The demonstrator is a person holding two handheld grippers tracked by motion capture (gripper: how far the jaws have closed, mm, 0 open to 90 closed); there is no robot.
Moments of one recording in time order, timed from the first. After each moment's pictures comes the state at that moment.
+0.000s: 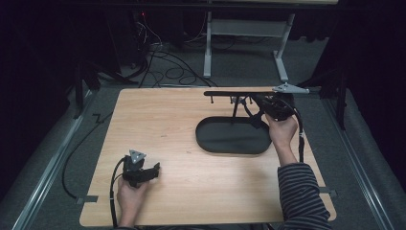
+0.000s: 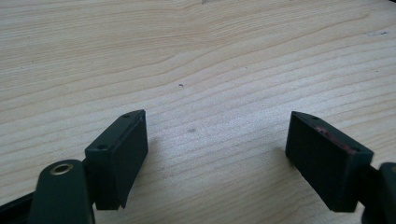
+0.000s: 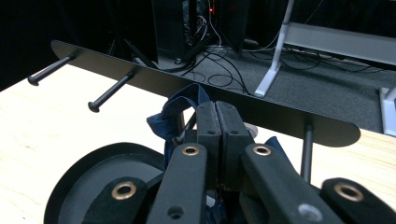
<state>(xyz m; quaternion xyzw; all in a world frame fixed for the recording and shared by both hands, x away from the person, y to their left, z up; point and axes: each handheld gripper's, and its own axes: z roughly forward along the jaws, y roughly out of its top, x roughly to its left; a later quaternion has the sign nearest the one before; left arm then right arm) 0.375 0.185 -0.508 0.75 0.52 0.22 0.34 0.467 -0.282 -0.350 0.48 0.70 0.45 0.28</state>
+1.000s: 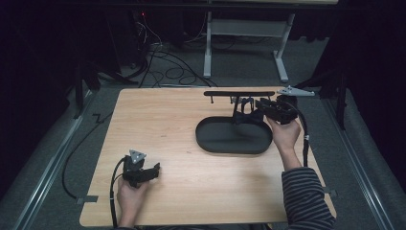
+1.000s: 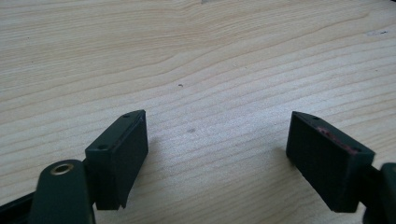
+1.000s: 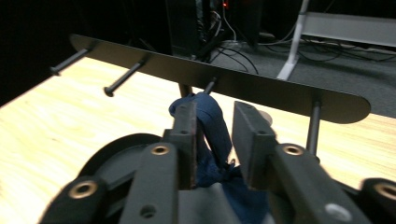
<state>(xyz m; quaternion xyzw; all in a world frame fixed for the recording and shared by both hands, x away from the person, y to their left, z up) 0.375 0.185 -0.508 0.75 0.52 0.22 0.34 0.457 -0.293 -0.352 0.48 0.70 0.47 0.24</state>
